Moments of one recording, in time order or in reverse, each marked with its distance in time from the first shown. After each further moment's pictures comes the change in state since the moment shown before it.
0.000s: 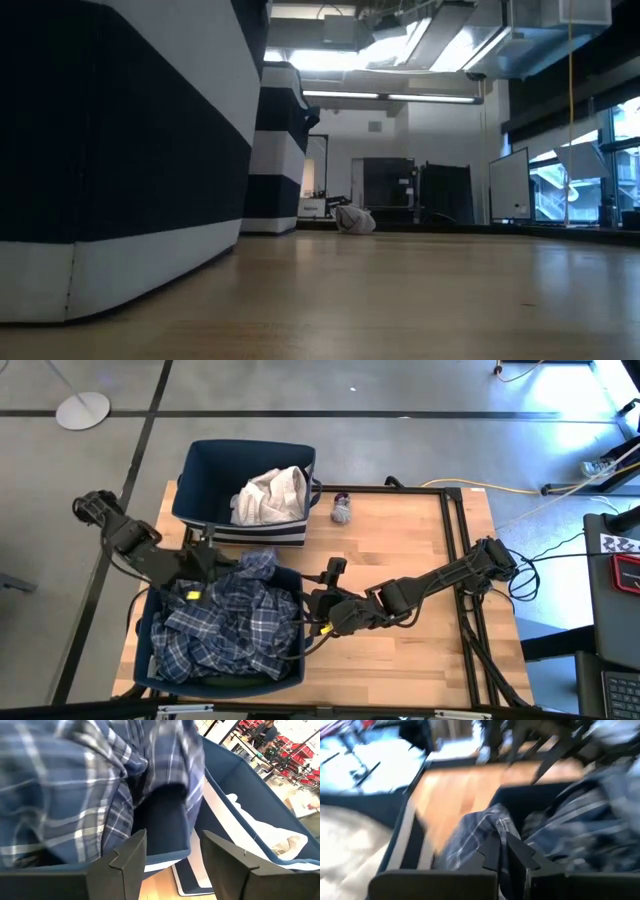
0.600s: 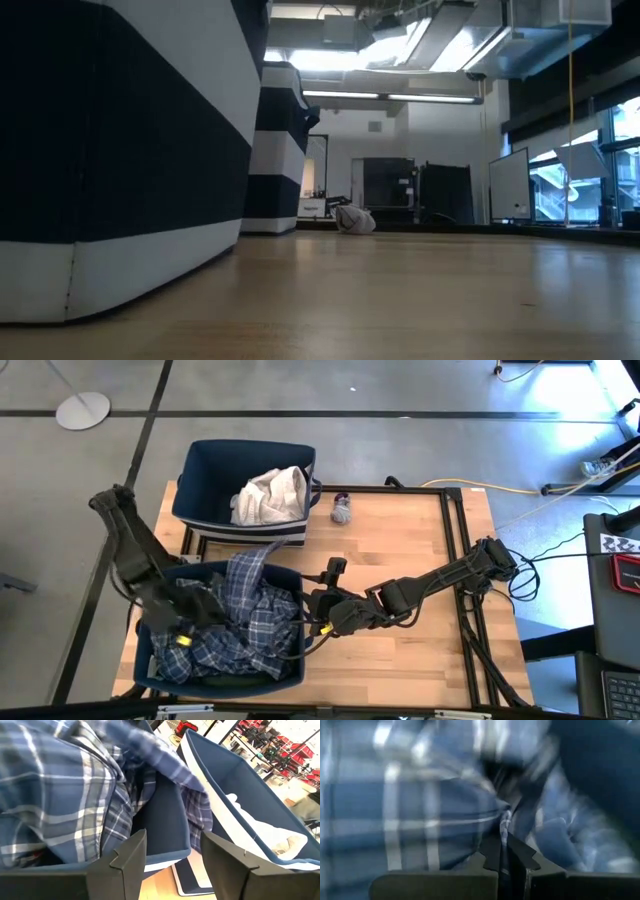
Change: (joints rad) left arm -0.317 0.073 -0.118 0.027 0.200 -0.175; right arm 0.000 0.000 0.000 0.000 0.001 0.000
